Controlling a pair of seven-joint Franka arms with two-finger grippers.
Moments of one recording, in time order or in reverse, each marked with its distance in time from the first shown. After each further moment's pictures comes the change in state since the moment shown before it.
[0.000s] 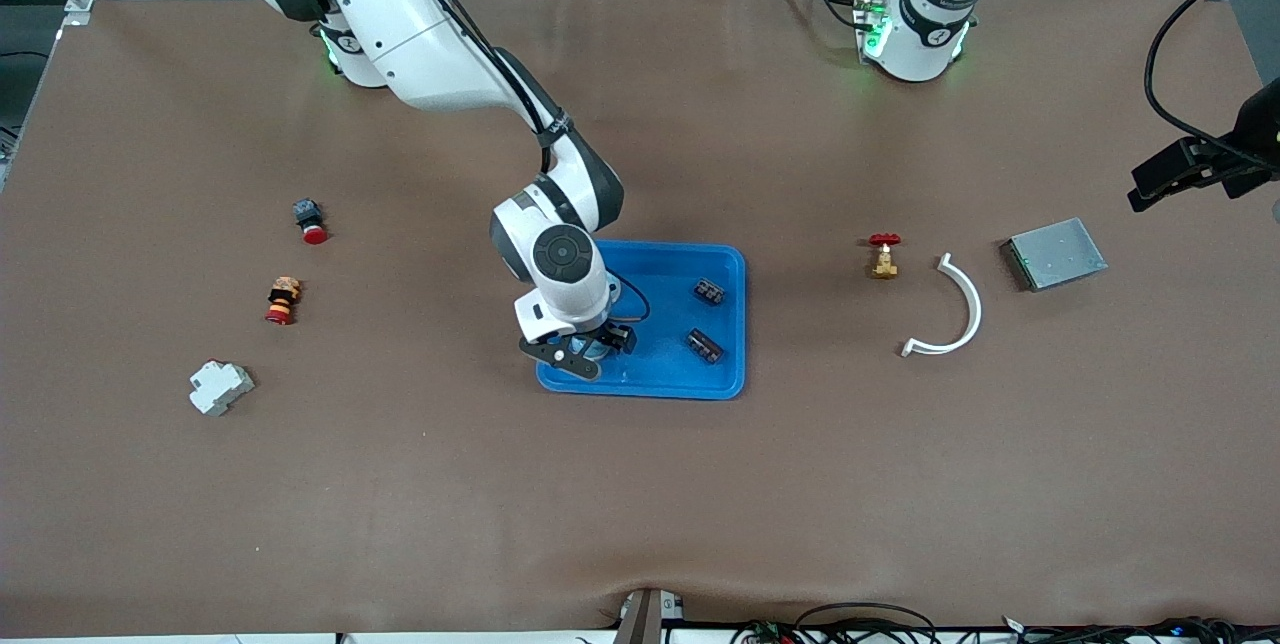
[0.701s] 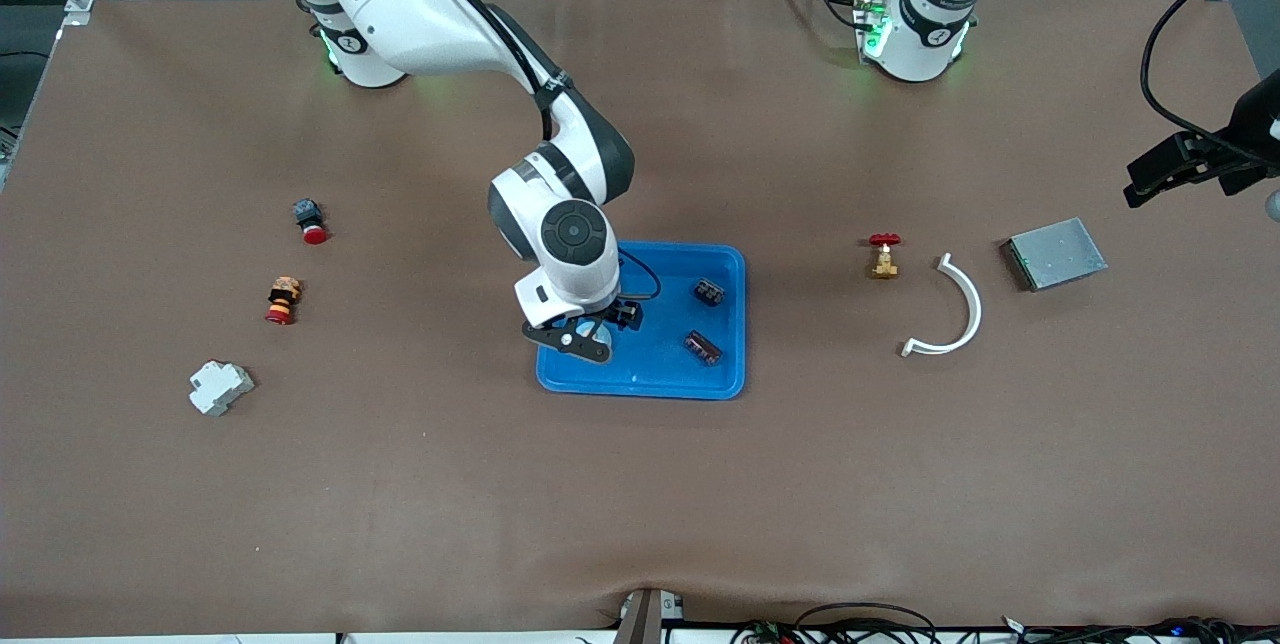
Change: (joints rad) left arm -0.002 -0.004 -0.005 -0.002 0.000 -0.008 0.006; right arm -0.004 -0.100 0.000 0.083 0.001 -0.291 -0.097
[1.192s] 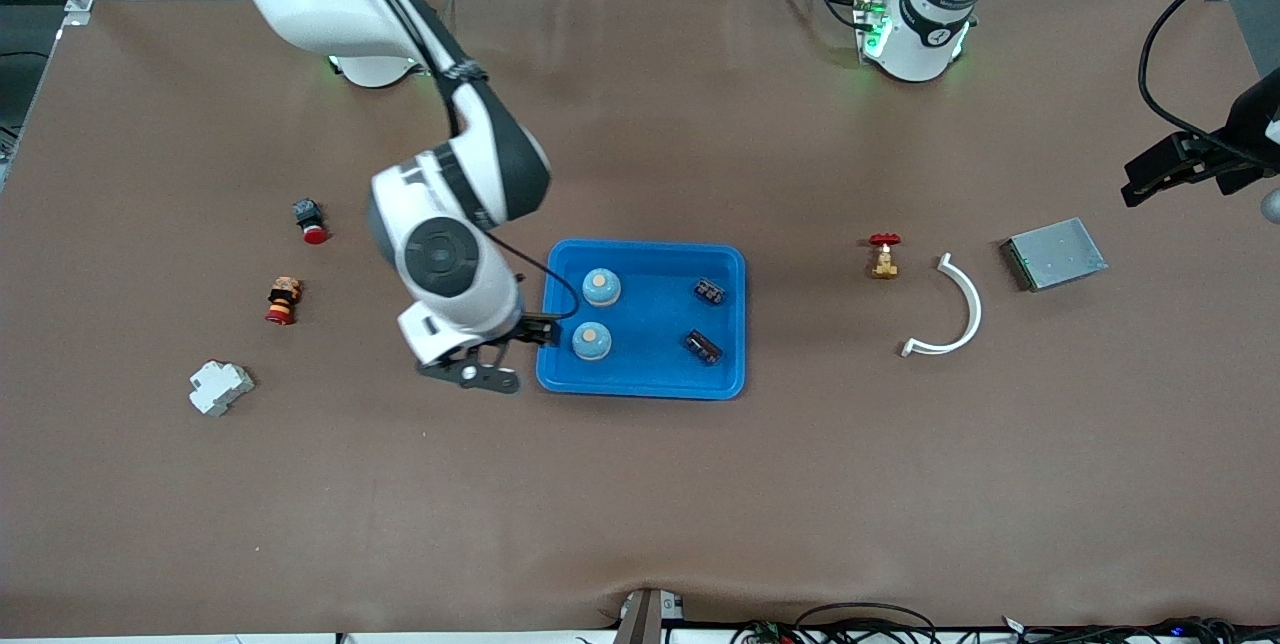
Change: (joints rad) left arm -0.001 0.000 -0.001 -0.003 0.000 -0.004 0.000; right arm -0.186 -0.146 -0.011 0.032 -0.001 -0.199 -0.329
